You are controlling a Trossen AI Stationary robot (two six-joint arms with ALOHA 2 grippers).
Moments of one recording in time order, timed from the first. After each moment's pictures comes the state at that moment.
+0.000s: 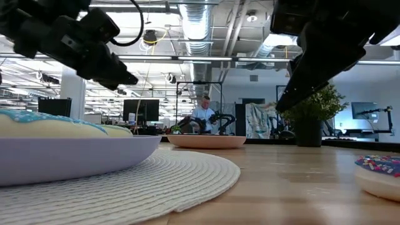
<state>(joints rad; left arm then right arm) -0.13 1.09 0.28 0.46 -0.10 -0.08 0.49 1.63 0.92 -0.29 0.34 0.59</state>
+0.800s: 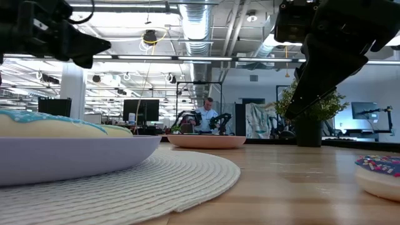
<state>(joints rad) -0.05 0.29 0.05 0.29 -0.13 0.09 0.50 1.63 0.92 -0.36 0.34 0.68</state>
